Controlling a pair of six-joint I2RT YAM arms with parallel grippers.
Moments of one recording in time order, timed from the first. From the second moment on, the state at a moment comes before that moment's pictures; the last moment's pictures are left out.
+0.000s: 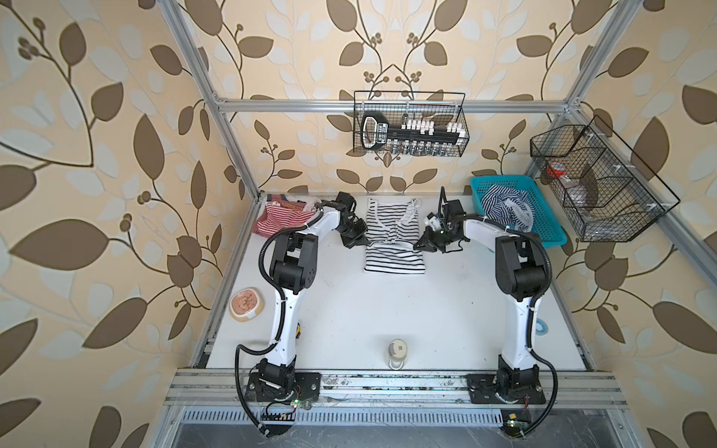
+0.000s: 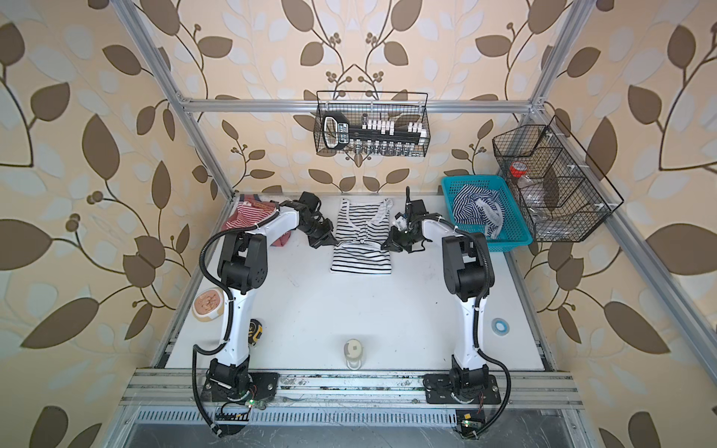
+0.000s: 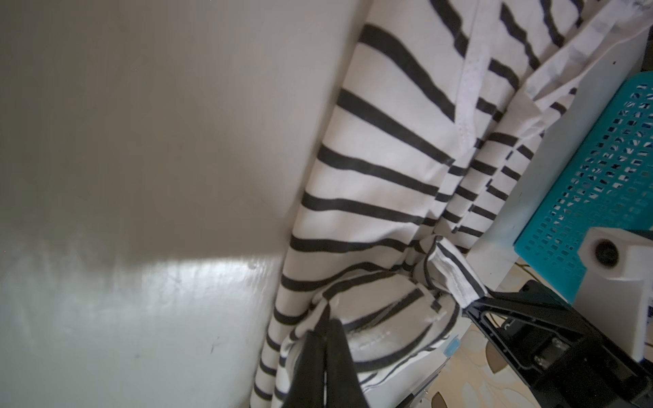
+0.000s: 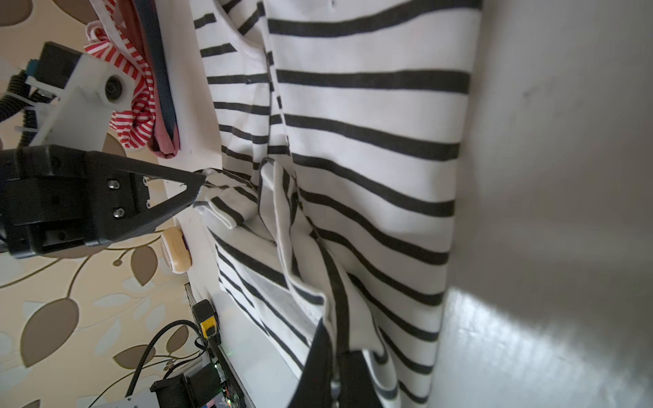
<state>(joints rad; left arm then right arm) -0.26 2.32 1.89 -0.80 0.56 -0.73 0.15 2.18 1.58 -0.59 -0.69 0.42</state>
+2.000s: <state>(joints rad) -0.23 2.42 2.00 -0.72 0.62 -0.82 0.11 2.33 1.69 -0.50 -0.75 0.47</state>
